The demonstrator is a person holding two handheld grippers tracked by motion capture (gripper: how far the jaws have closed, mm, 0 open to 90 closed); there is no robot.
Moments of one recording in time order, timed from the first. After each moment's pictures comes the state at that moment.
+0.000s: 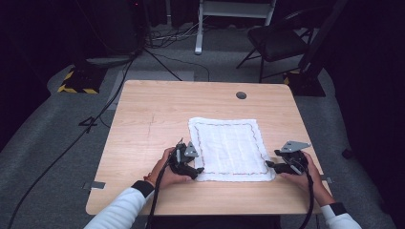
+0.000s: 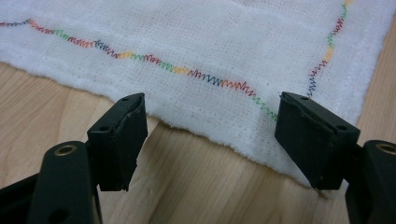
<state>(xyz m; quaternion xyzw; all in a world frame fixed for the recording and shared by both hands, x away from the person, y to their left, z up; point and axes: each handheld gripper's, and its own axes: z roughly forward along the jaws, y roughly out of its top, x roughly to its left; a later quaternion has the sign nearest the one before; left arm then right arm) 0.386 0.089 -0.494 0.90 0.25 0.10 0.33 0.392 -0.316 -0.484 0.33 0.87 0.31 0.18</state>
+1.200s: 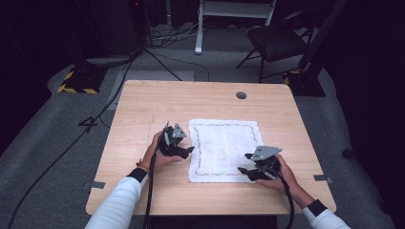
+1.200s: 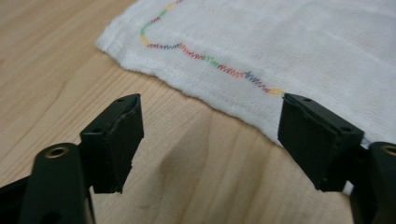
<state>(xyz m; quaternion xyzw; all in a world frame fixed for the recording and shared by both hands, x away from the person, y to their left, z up) 0.444 0.123 -0.484 0.87 0.31 0.15 0.34 0.371 -0.218 -0.469 0.22 0.90 0.35 0.15</state>
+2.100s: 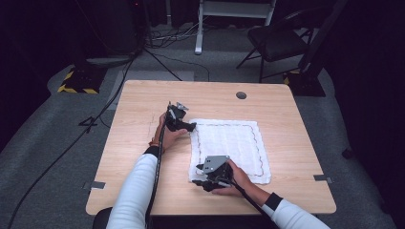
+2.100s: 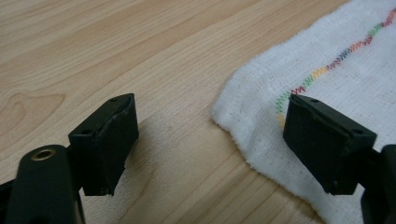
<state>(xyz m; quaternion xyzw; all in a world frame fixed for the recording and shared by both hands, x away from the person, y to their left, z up) 0.542 0.114 -0.502 0.82 0.43 0.15 0.35 0.351 -0.081 -0.480 0.08 0.91 0.39 0.10</state>
